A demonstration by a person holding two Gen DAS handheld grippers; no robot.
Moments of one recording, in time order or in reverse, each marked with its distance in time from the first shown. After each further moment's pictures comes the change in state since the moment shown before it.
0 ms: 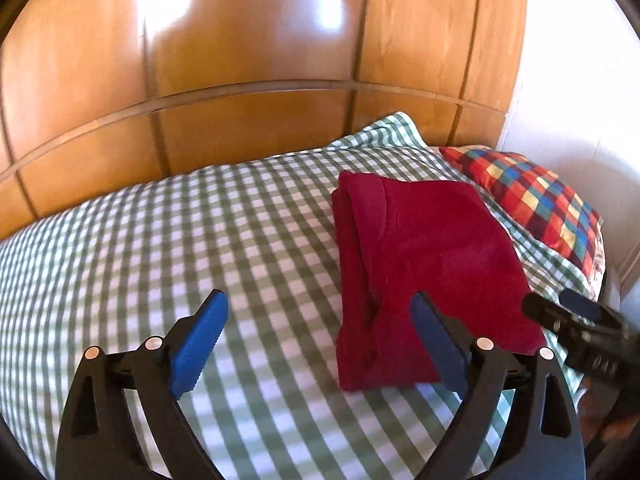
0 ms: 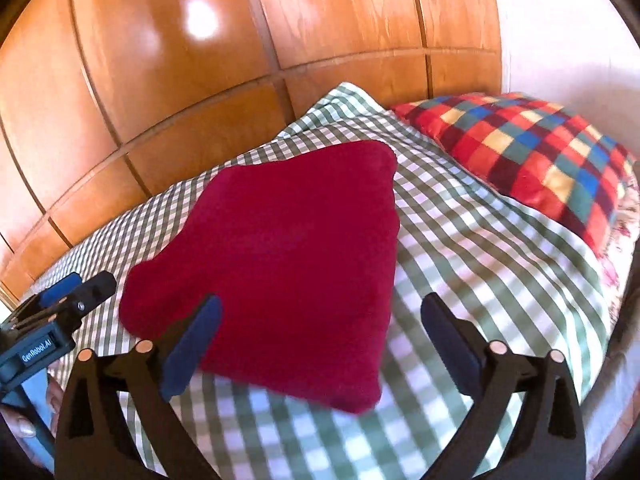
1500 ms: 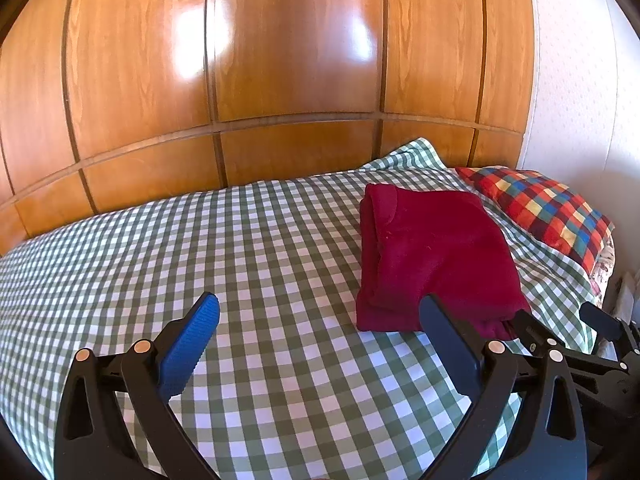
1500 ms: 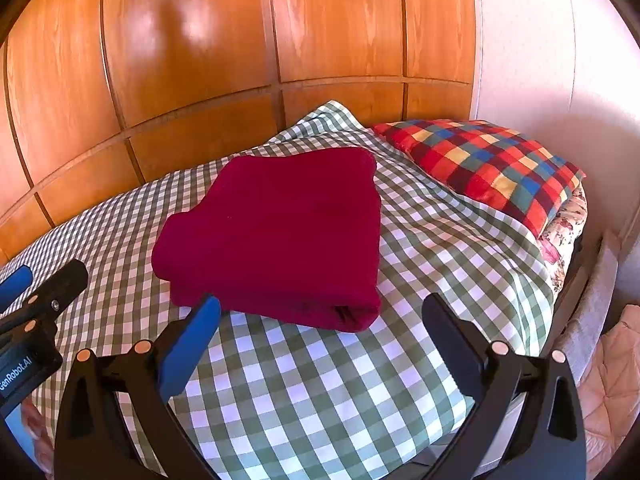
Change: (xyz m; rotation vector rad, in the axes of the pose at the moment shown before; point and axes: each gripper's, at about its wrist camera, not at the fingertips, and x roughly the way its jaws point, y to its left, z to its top) left arm -0.083 -0.009 -0.043 -0.004 -0.117 0.143; right arm -0.046 0.041 -0.038 -0.049 -0.062 -0.142
